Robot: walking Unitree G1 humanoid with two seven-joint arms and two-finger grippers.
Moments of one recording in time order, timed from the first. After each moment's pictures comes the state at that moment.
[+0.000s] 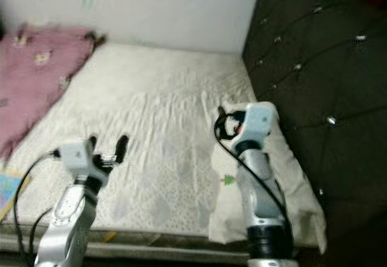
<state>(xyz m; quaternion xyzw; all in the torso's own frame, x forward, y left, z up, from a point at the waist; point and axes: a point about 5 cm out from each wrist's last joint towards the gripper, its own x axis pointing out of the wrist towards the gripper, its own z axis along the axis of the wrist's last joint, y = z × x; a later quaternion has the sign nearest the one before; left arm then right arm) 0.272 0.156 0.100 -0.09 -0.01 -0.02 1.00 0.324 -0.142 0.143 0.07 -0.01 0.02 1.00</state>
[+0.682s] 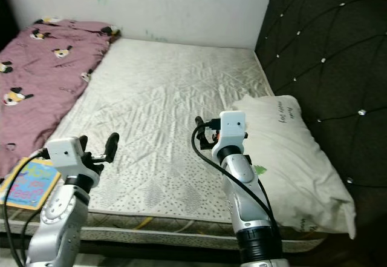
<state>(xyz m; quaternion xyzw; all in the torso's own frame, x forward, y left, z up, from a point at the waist) 0.270 0.162 0.101 -0.12 0.00 -0.01 0.99 0.320 -0.118 0.128 0.01 0.01 0.08 1.00</state>
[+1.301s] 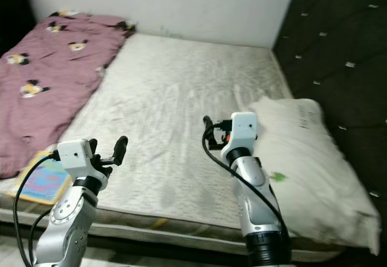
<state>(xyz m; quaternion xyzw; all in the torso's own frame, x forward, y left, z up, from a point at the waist) 0.270 0.157 0.097 -0.12 0.02 -0.02 0.99 0.316 -0.124 0.128 0.05 0.01 0.09 0.99</state>
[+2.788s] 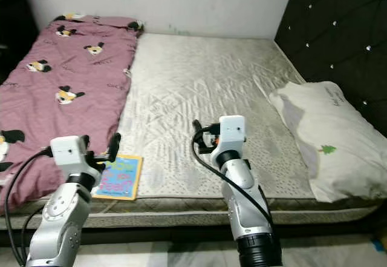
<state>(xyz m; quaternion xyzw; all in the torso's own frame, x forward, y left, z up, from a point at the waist) 0.274 0.160 0.102 -0.11 0.01 -0.01 0.99 0.314 -0.115 0.123 0.04 0.02 0.10 0.99</state>
